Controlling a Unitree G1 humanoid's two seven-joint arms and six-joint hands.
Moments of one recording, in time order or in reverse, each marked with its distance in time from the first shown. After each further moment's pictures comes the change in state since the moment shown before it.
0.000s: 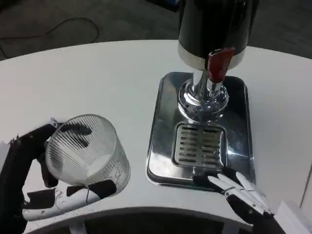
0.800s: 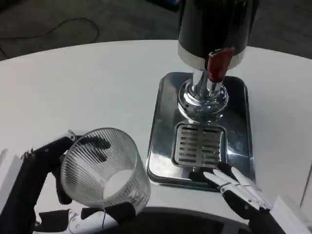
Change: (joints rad) left arm 0.158 -0.019 -0.061 -0.181 -0.019 0.017 -0.007; right arm -0.039 -0.009 0.006 0.003 0.007 0.005 0.011
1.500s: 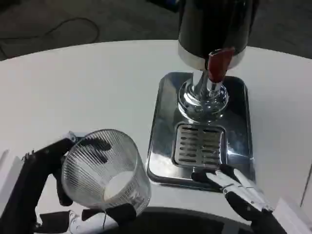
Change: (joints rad) left arm 0.009 -0.001 -0.007 -0.005 0.001 0.003 0.000; right arm 0.011 -0.007 -0.009 0.000 0.013 0.000 0.000
